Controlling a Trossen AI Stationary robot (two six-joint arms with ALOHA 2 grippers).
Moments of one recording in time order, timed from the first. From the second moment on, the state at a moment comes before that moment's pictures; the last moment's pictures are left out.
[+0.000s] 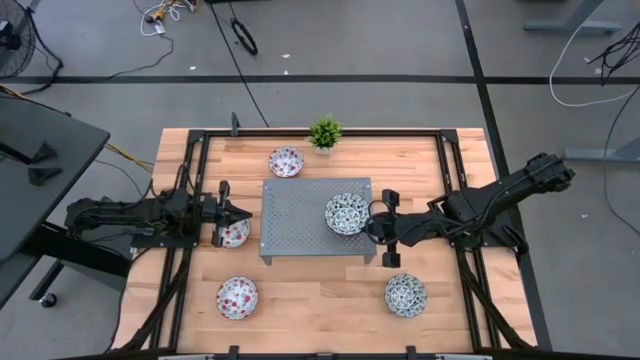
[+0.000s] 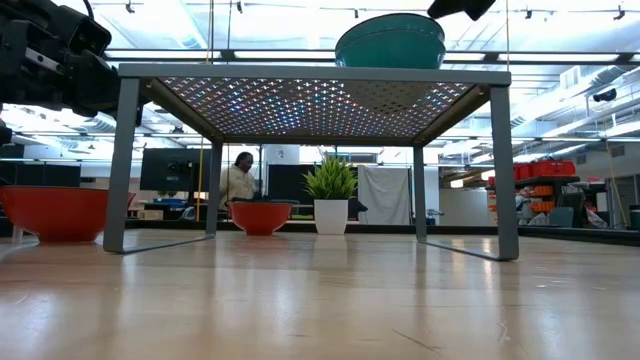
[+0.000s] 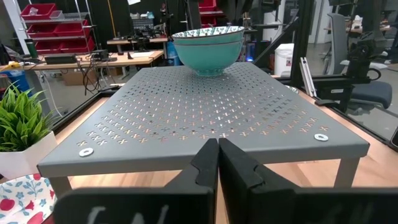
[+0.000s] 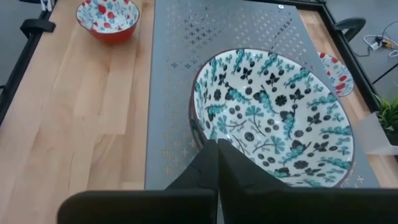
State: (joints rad) left arm 0.00 0.10 0.01 0.07 0.00 0.04; right arm 0.40 1.28 1.14 -0.63 0.40 0.20
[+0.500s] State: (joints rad) left arm 0.00 0.10 0.01 0.07 0.00 0.04; right arm 0.40 1.28 1.14 -0.62 0.42 0.17
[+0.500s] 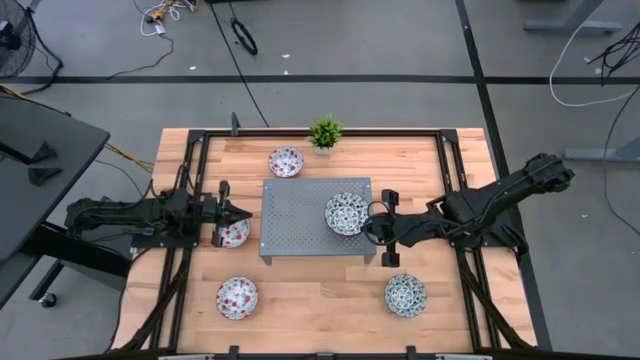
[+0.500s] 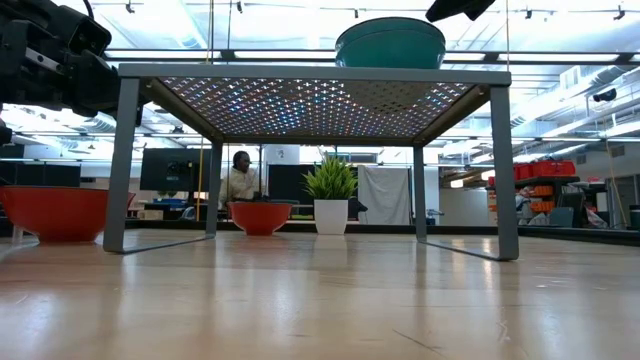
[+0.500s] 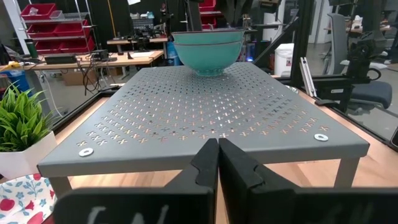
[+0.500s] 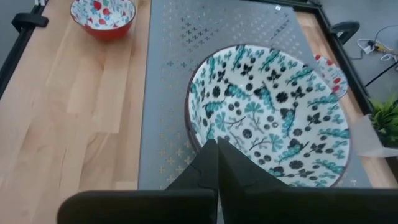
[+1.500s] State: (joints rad) left arm 0.00 0.10 0.01 0.07 0.00 0.04; right arm 0.62 1.27 1.14 -1.04 0.27 0.60
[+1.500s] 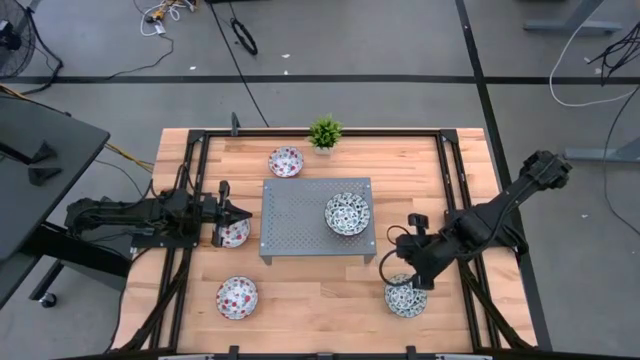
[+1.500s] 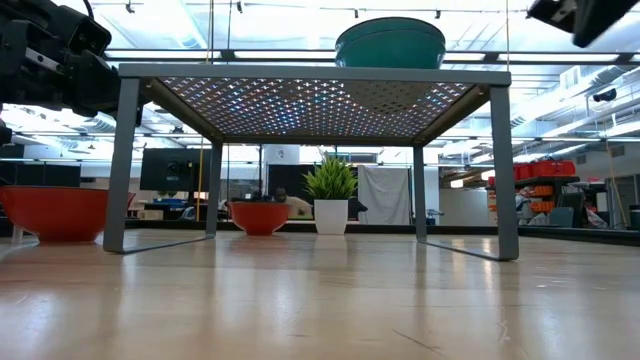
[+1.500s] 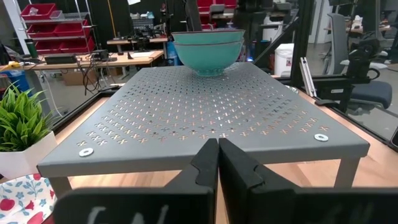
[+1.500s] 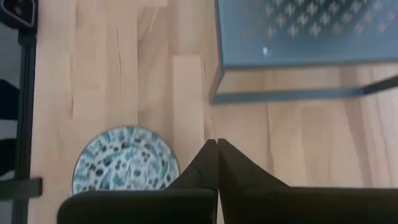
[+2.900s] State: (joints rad) left arm 0.00 0.10 0.01 0.07 0.00 0.04; right arm 0.80 1.21 0.79 -0.85 0.01 1.28
